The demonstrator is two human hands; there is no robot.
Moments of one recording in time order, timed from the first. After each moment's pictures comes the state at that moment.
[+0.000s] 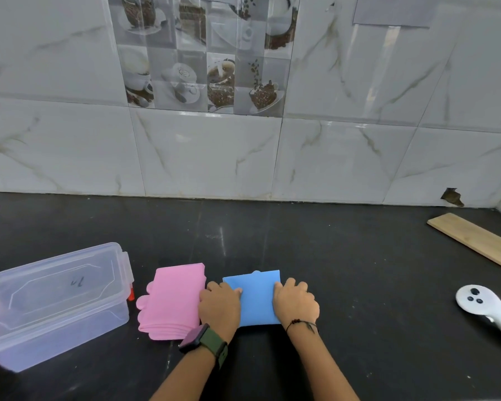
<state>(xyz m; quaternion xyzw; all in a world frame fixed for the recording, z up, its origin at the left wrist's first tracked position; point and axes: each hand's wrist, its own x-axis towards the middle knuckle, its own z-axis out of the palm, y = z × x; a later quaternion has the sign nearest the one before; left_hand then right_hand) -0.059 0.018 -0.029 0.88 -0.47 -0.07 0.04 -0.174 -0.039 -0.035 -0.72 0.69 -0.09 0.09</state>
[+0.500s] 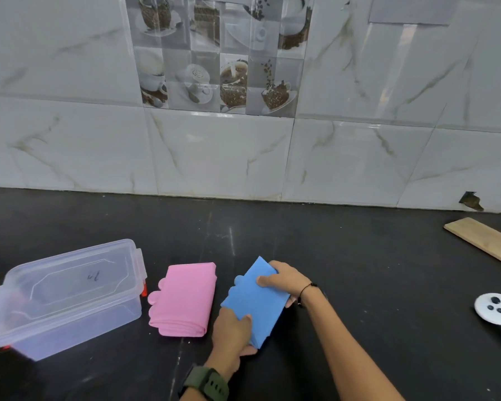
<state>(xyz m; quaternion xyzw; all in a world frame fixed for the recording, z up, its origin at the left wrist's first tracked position) -0.075 0.058 -0.028 0.73 -0.16 -0.47 0.48 -0.160 -0.080 0.003 -0.74 0.50 -0.01 0.45</state>
